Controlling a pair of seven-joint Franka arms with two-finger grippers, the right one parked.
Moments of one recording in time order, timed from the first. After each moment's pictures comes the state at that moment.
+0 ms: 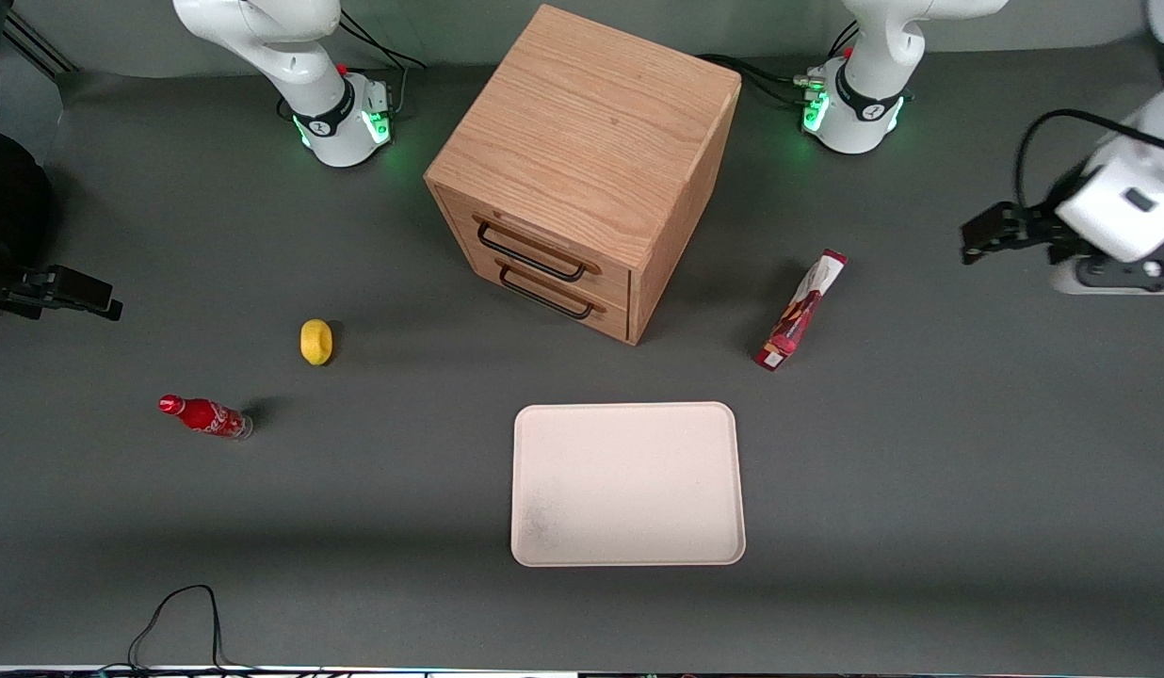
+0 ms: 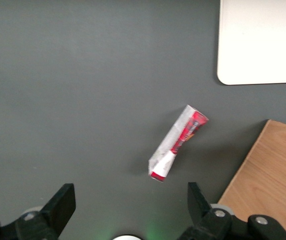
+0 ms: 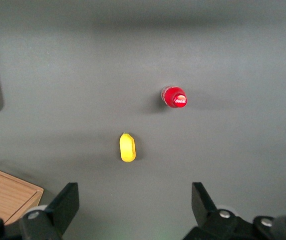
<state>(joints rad) -0.11 -0.02 -0.04 -1.64 -0.01 1.54 -0.14</state>
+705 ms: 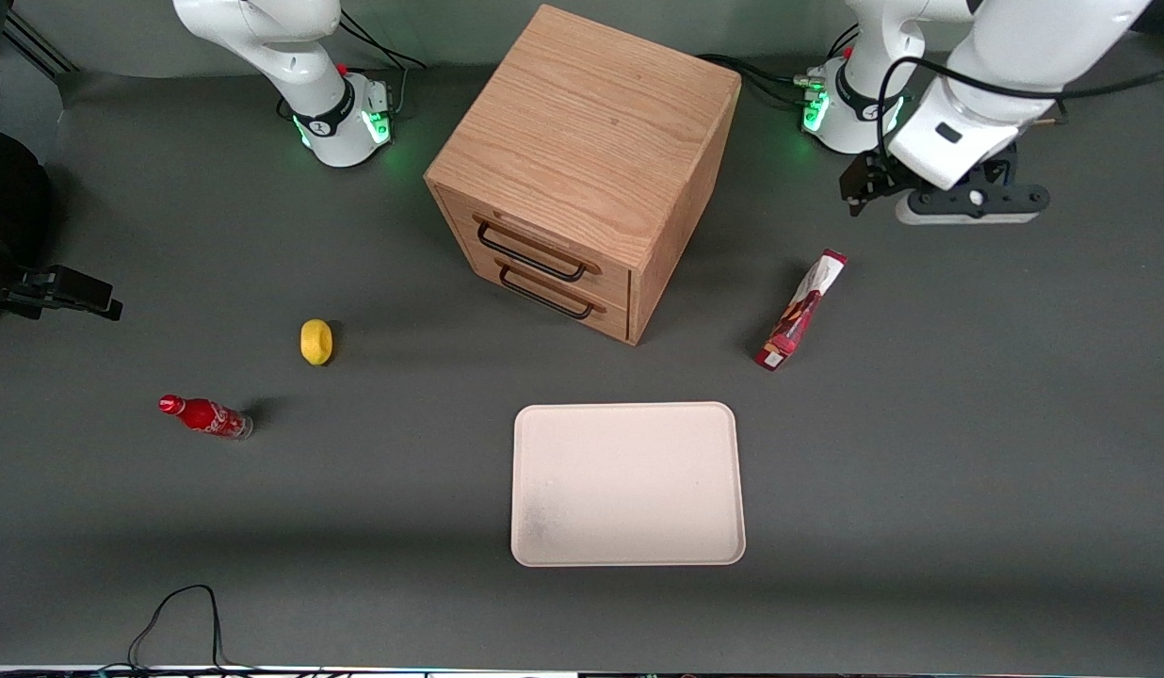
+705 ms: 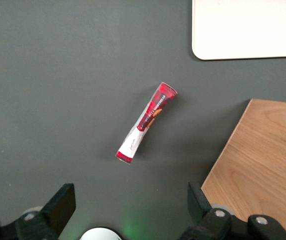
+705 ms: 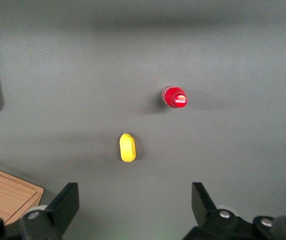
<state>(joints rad) -0.19 -0.25 -0.14 -1.97 -0.03 1.66 -0.31</state>
